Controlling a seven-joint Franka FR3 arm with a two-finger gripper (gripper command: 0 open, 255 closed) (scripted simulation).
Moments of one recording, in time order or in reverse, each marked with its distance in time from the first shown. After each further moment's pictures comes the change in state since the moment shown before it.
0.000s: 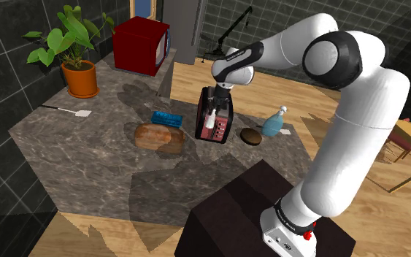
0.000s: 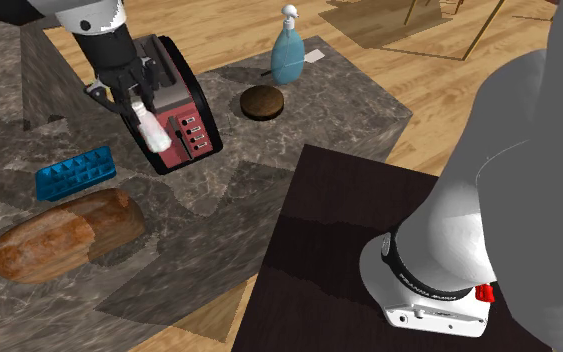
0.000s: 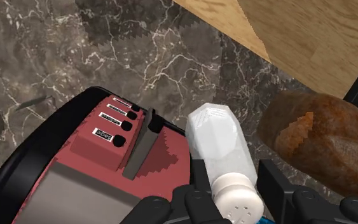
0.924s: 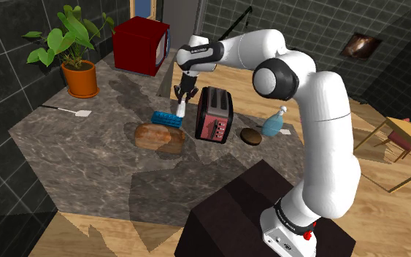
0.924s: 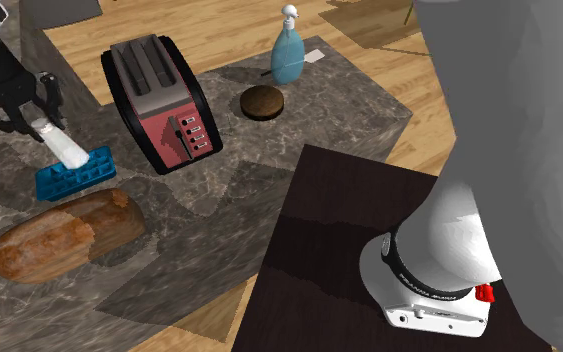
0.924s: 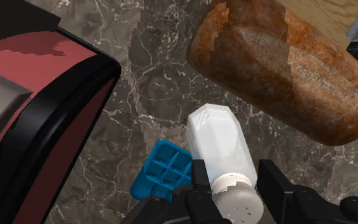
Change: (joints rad) arm 0.065 0.404 0.073 0.647 0.019 -0.225 0.204
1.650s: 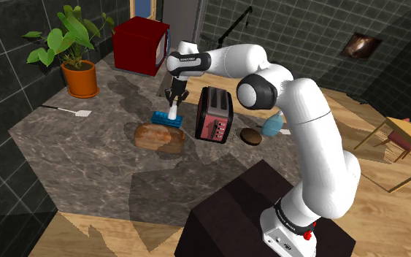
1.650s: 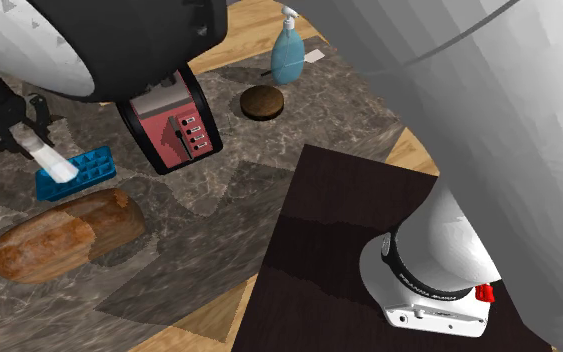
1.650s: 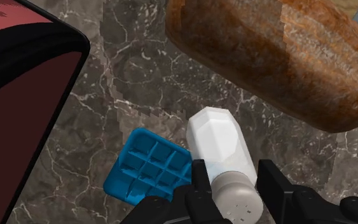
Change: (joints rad) arm 0.003 0.200 0.020 0.246 0.006 -0.040 0.048
